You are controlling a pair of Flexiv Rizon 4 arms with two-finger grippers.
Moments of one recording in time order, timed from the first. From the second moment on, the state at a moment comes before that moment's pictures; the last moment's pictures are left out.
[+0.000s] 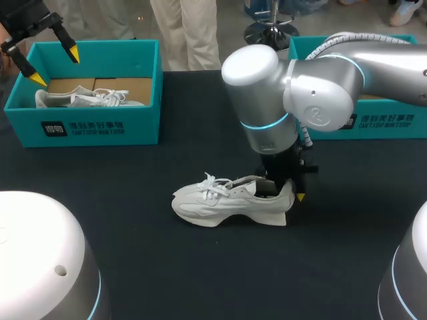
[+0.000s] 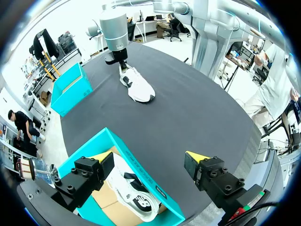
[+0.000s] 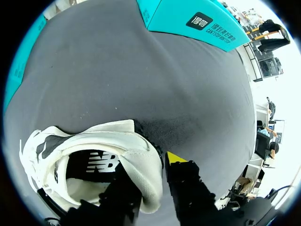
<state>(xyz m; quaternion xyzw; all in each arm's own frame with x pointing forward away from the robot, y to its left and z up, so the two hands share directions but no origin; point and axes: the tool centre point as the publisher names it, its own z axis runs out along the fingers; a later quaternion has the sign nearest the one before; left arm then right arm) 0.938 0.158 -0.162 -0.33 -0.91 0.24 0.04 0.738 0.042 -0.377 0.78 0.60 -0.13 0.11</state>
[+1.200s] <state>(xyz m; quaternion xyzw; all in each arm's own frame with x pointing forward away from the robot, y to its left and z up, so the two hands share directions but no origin) 0.938 0.158 -0.162 -0.33 -0.91 0.24 0.04 0.729 0.050 -0.253 0.73 0.68 -0.02 0.09</state>
